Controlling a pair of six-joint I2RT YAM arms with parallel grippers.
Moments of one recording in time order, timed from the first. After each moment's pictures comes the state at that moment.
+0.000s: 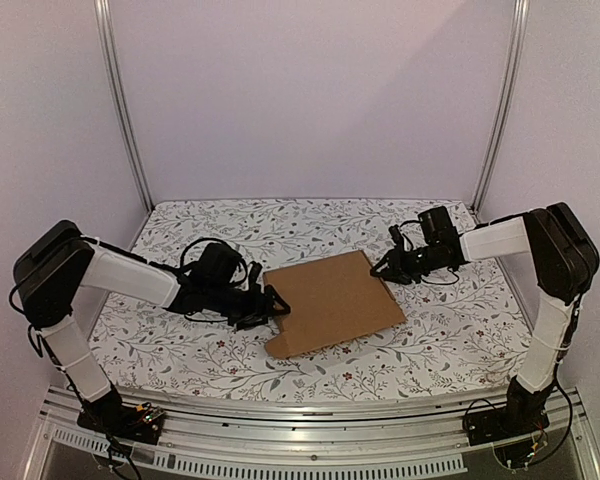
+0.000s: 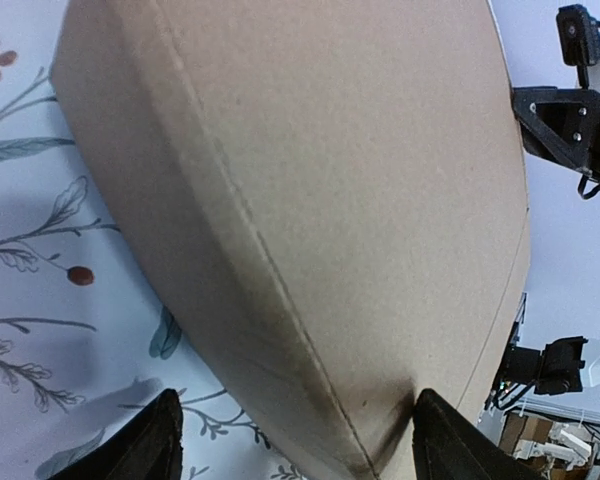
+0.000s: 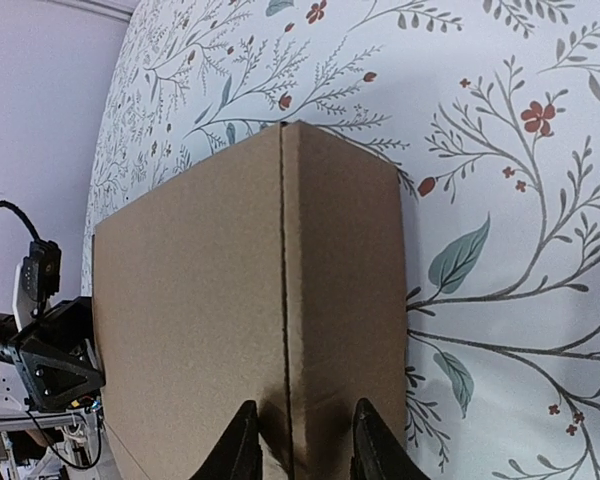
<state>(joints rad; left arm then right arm) -0.70 1.73 0.78 0.14 0.36 -0.84 0.36 1.90 1.08 -0.06 -0.63 0.50</state>
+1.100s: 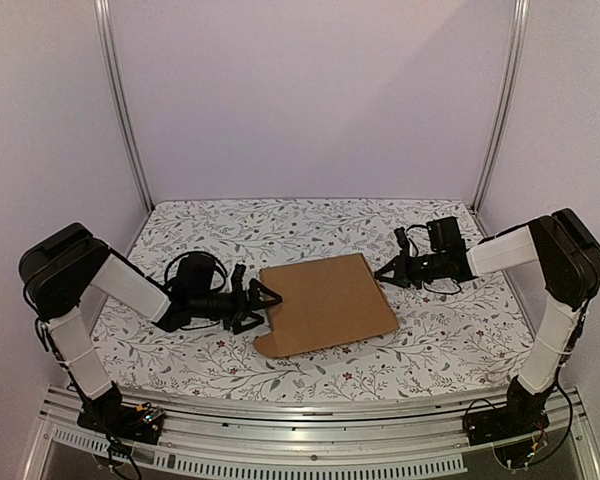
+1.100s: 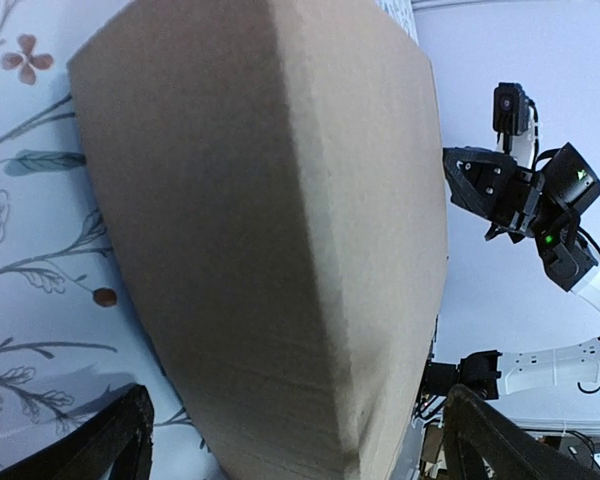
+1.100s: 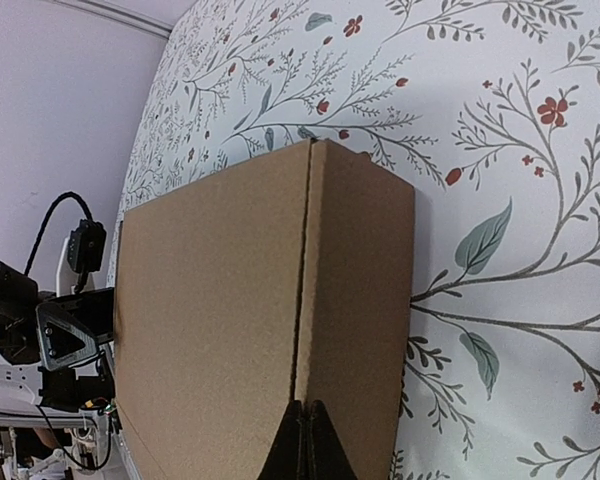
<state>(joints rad) -0.59 1.78 0.58 0.64 0.54 -1.02 0.36 1.83 0.90 0.19 -0.65 0.57</state>
